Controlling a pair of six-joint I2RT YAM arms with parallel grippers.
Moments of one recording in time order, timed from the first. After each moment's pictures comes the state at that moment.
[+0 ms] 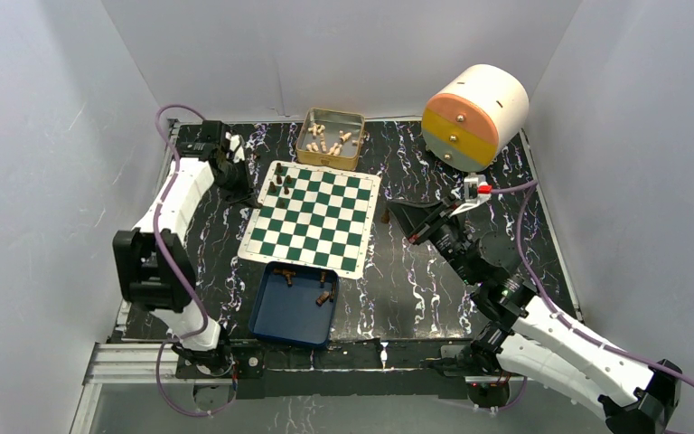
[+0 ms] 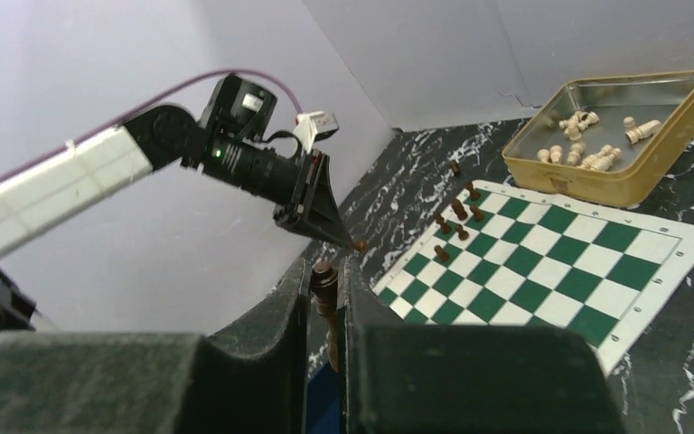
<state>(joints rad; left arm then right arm) -0.08 1.61 1.40 -0.93 0.22 -0.31 0.86 0.69 0.58 0.34 0.17 0.63</state>
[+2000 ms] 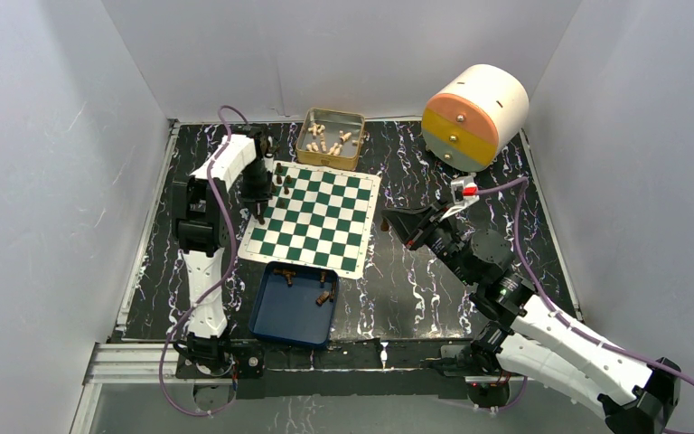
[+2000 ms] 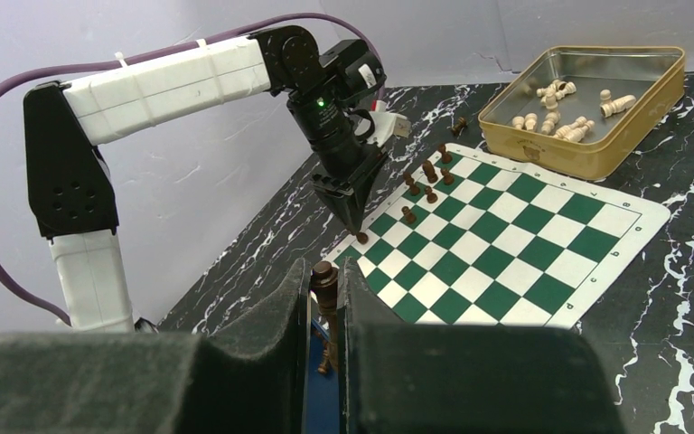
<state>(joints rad) -0.17 2.22 1.87 -1.27 -0.07 -0.16 0.86 0.69 0.57 0.24 0.12 0.52</state>
